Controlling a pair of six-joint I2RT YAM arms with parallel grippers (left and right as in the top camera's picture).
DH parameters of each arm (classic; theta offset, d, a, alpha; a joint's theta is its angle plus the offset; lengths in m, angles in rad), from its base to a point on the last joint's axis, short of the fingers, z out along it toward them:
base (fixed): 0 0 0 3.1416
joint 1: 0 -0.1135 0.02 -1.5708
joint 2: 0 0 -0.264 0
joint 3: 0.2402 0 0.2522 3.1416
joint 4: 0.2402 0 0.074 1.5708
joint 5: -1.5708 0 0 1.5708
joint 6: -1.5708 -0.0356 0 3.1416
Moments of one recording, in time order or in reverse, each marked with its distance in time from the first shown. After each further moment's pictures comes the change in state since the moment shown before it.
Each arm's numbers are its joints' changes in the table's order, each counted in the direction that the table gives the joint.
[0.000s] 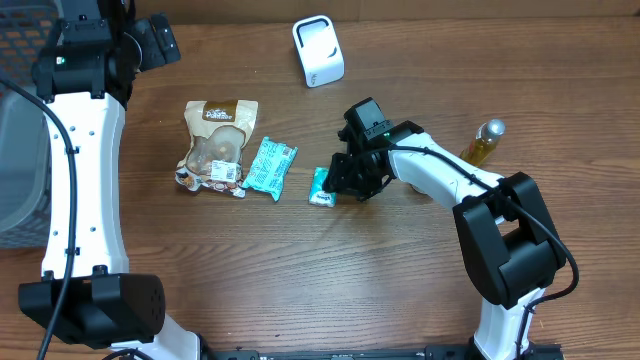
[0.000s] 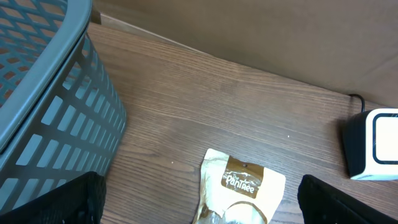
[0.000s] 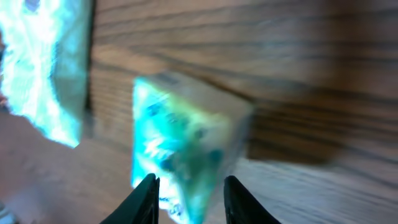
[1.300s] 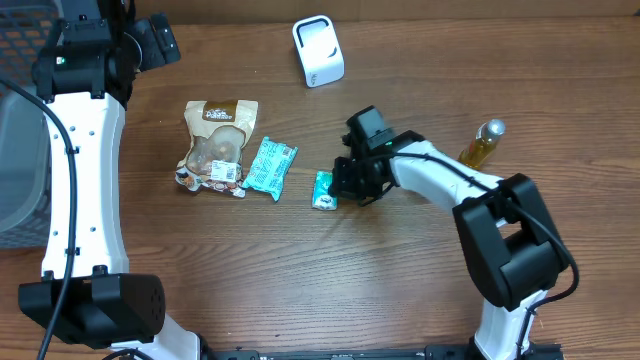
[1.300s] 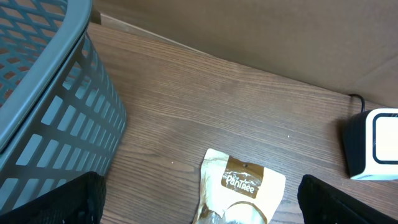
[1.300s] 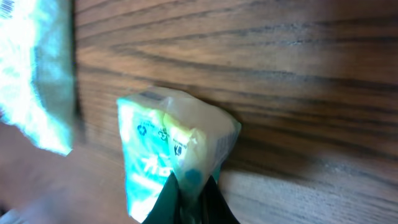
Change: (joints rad) left arm 0.000 0.000 0.000 0.000 0.000 0.000; right arm 0.010 0.016 -0.080 -0.093 0.035 -0.051
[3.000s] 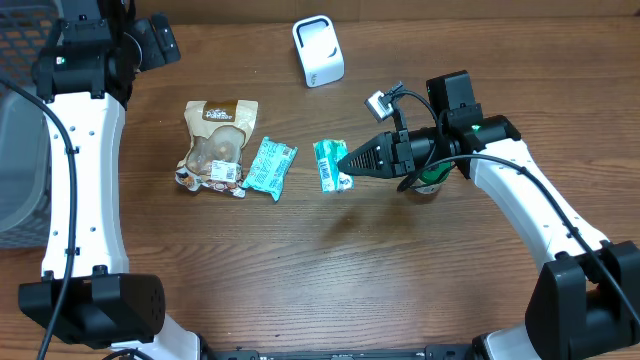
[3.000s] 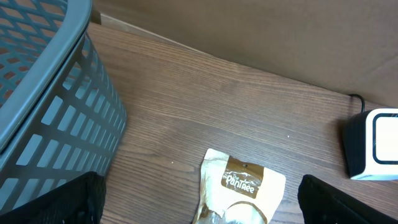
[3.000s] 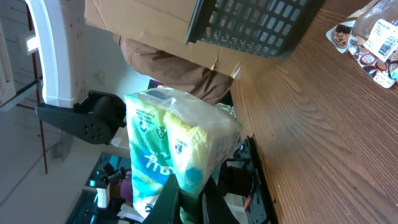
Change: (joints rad) left arm 0.000 0.000 0.000 0.000 0.000 0.000; right arm 0.230 0.323 -0.011 0.086 1.053 0.466
